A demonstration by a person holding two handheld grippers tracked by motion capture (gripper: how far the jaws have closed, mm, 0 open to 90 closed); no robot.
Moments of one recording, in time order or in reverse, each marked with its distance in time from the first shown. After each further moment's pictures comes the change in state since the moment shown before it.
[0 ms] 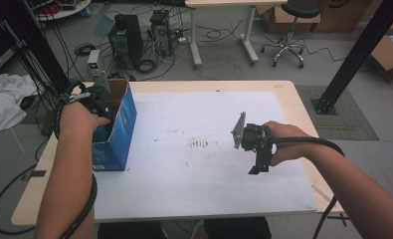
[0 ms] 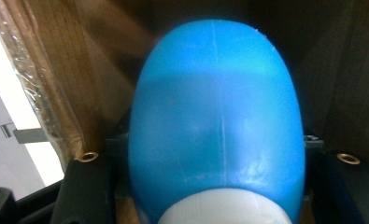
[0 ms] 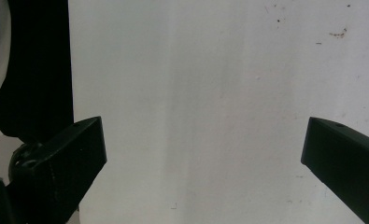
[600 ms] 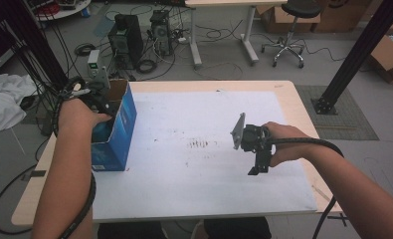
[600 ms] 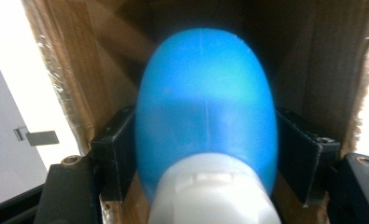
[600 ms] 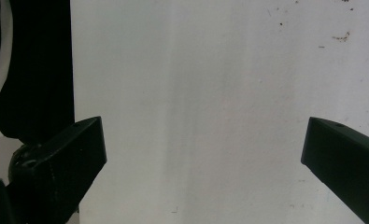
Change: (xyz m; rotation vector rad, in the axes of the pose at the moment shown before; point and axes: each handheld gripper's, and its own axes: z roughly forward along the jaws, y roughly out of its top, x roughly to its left) left arm -0.005 -0.003 -0.016 -0.035 0.019 0.024; right arm 0.001 0.001 0.002 -0.007 0.003 -0.004
